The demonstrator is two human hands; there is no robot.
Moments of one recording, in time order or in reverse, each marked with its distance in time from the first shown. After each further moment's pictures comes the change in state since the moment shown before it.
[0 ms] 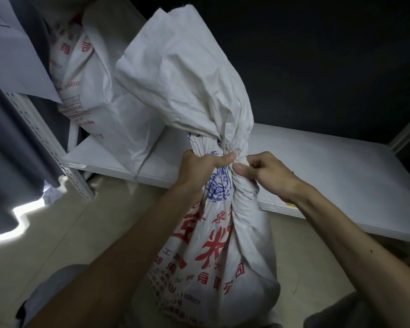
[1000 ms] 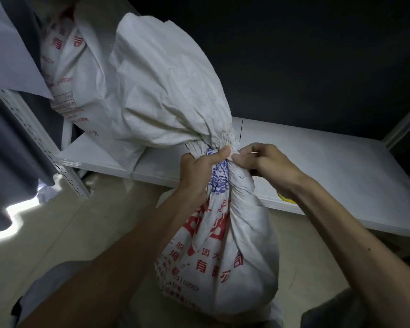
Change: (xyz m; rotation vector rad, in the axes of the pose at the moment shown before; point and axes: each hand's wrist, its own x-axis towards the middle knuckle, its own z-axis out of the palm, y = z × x) left_hand 0.005 -0.022 0.013 -0.127 0.058 0.056; right_hand -0.001 0.000 -0.006 0.264 0.114 0.113
